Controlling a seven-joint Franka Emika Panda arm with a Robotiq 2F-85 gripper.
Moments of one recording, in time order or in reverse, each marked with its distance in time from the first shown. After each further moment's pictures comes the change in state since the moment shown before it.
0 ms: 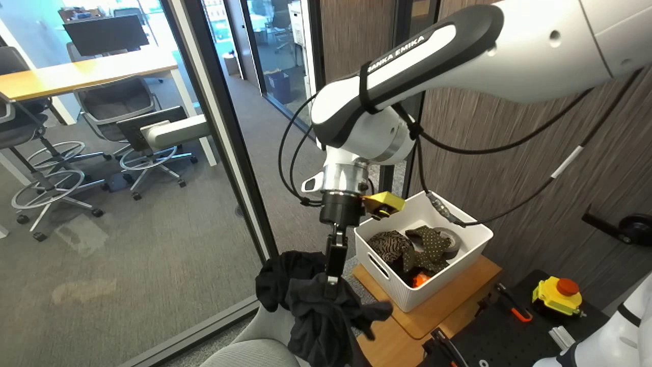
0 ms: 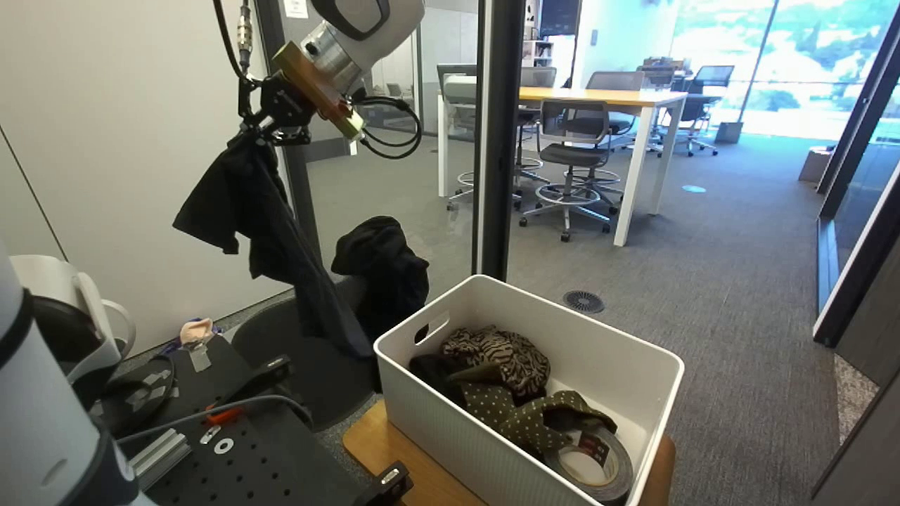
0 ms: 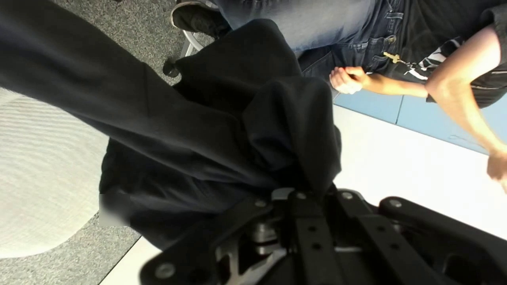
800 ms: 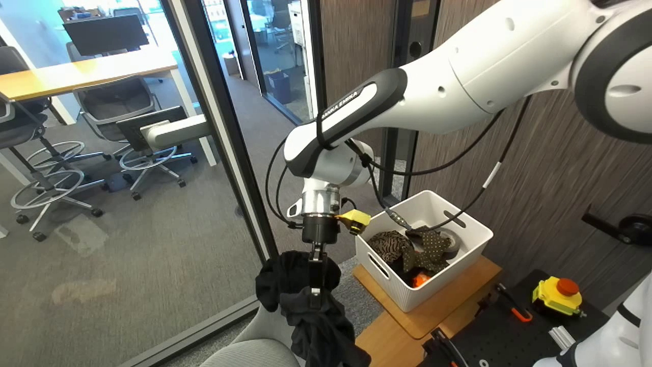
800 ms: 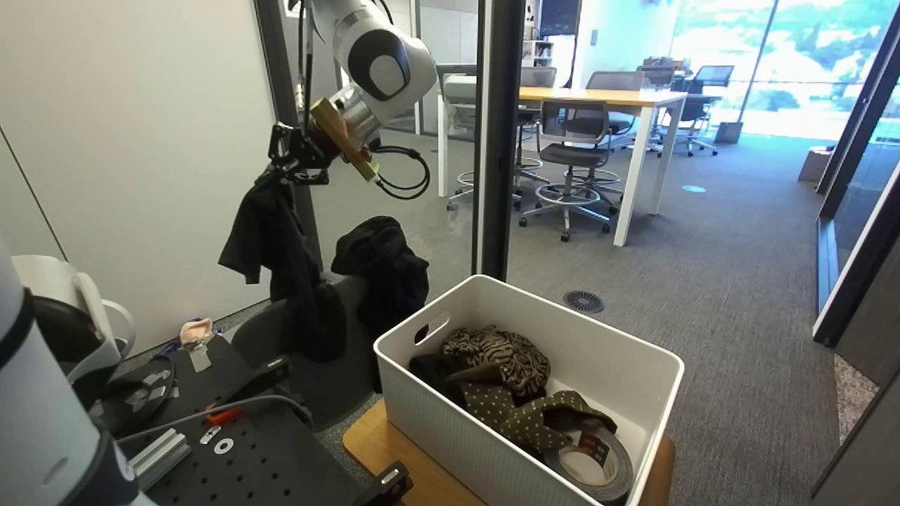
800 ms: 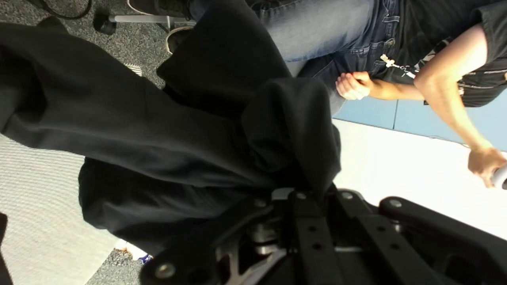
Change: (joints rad) arm 0.010 0.321 0.011 0.210 -0.073 0.000 0.065
